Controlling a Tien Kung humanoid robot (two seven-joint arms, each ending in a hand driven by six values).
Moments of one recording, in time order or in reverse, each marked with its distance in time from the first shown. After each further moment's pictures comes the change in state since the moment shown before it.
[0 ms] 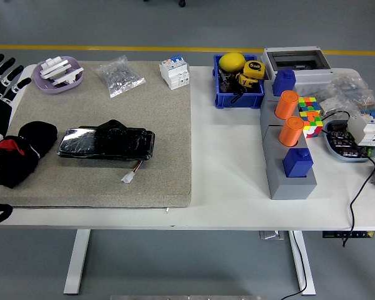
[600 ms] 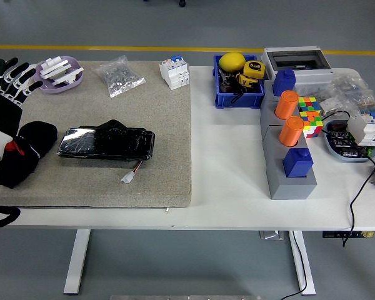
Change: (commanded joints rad) left arm 0.003 0.003 0.009 -0.022 0.042 0.014 0.007; right arm -0.016 0.002 -0.003 0.000 0.001 0.032 -0.020
